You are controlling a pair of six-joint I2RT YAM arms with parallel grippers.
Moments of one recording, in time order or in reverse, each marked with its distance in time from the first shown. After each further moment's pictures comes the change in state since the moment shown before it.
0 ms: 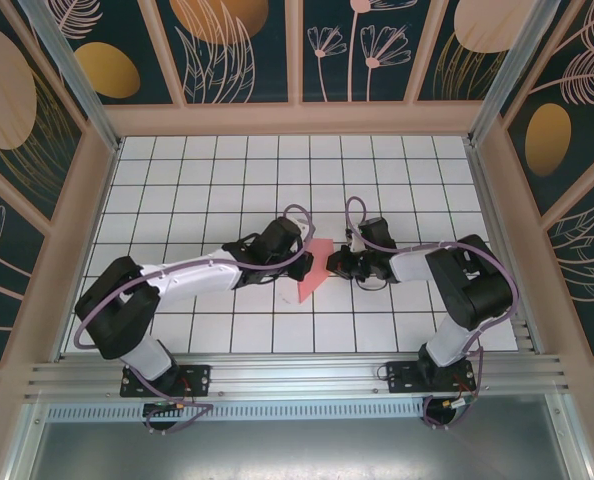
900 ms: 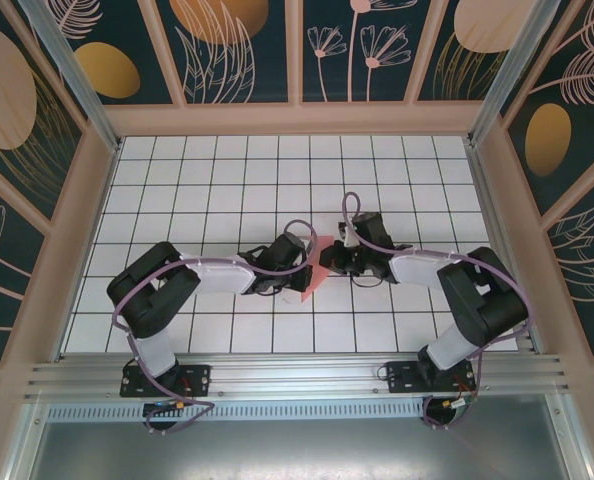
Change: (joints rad) left arm 0.000 0.177 -0.077 0.165 0.024 -0.116; right arm 0.074 -0.113 0.035 -0.066 0.035 0.014
